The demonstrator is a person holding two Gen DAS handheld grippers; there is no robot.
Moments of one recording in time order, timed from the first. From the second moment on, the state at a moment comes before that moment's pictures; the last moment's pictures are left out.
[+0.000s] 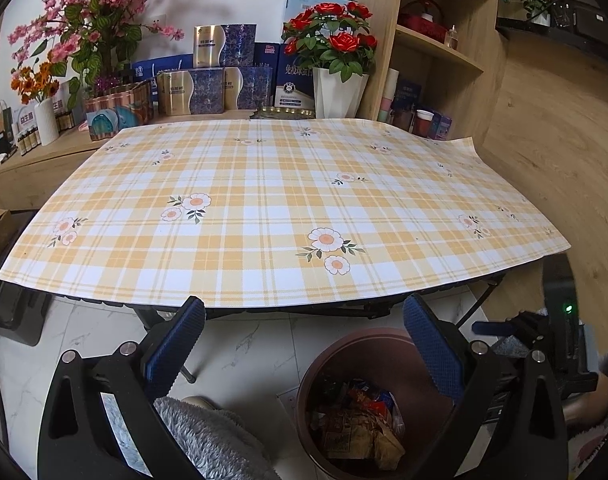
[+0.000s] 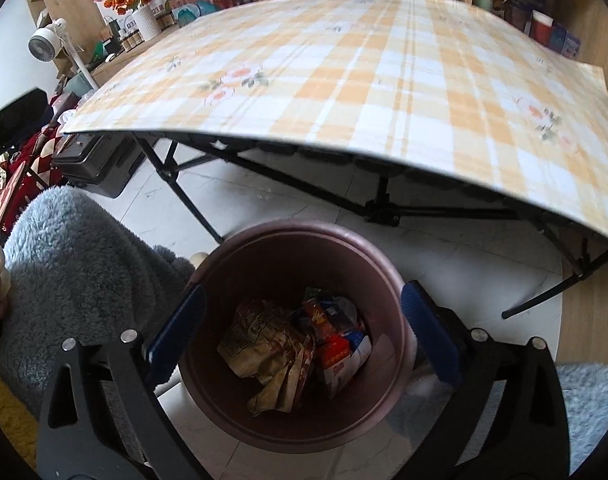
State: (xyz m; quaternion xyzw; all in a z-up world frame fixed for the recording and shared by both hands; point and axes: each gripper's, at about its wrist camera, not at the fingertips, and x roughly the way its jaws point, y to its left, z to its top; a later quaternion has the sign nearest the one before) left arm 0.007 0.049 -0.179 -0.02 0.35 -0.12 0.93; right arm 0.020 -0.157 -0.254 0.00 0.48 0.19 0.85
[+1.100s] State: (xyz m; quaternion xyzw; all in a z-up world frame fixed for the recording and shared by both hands) left arm 0.009 -0.002 0.033 0.01 0.17 -0.08 0.98; right arm 0.021 -0.254 0.014 0.02 0.26 0.08 0.96
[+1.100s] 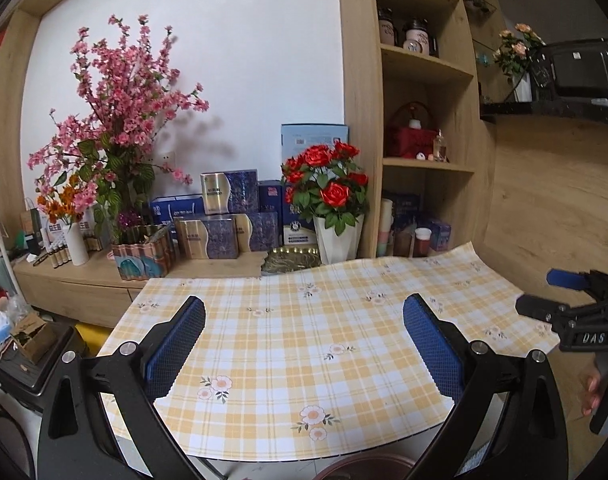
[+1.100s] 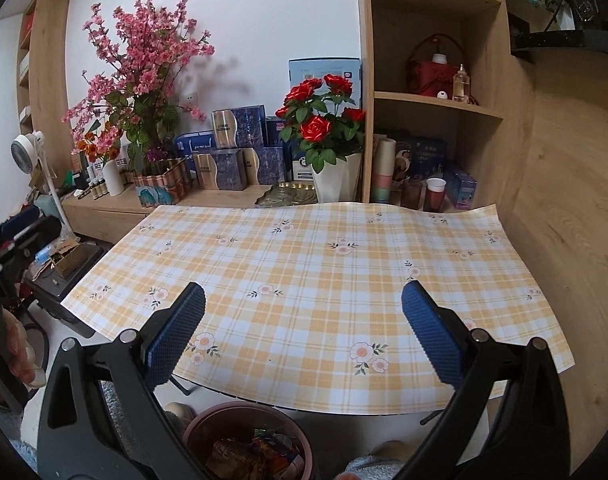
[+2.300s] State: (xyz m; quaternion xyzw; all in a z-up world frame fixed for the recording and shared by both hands) left arm 0.011 -0.003 0.043 0.00 0.18 -0.07 0.98; right arm 0.008 -0.260 0.025 0.03 0.25 0.07 0.97
